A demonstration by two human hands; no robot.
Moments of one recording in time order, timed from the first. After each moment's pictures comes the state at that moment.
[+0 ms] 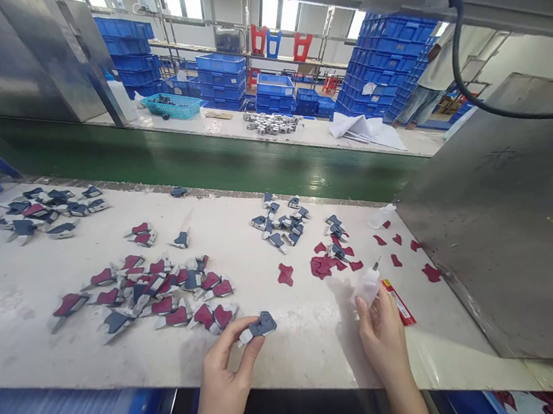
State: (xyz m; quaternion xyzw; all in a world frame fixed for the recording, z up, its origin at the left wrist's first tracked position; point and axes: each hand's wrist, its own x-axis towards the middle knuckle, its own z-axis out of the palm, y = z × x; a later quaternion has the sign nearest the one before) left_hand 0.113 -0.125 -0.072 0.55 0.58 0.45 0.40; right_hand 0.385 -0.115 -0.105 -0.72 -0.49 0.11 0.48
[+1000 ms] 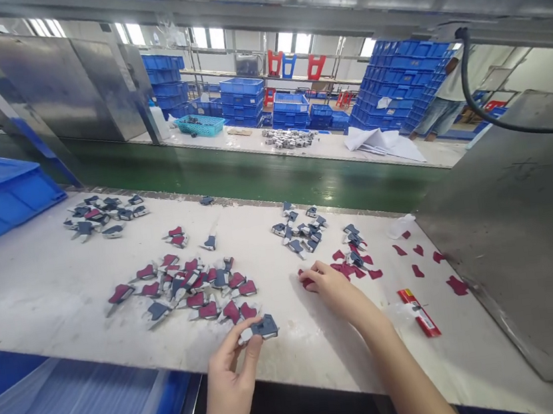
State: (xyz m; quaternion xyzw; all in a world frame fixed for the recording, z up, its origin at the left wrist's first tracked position) left_hand 0.095 -0.139 -0.058 0.46 0.61 0.51 0.40; right_hand 0.324 -0.023 -0.059 -0.54 -0.77 0.20 0.25
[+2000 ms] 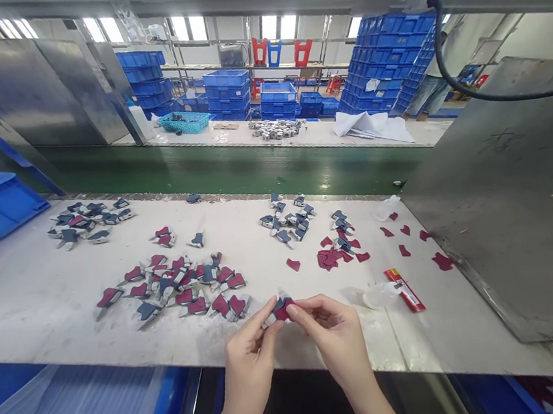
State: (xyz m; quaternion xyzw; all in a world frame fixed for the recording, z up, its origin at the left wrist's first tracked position) left_hand 0.133 -0.134 -0.043 0.53 0.58 0.47 0.40; right_hand 0.270 -0.124 -0.031 -0.54 -0.43 0.46 0.56
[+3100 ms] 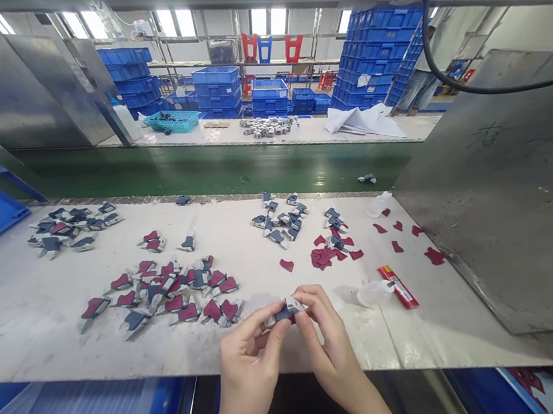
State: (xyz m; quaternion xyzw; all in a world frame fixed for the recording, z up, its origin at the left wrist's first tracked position) left_hand 0.146 -0.127 -0.020 0.49 0.51 0.52 0.49; right_hand 0.283 -0.130 -0.031 -0.46 -0.65 0.33 0.51
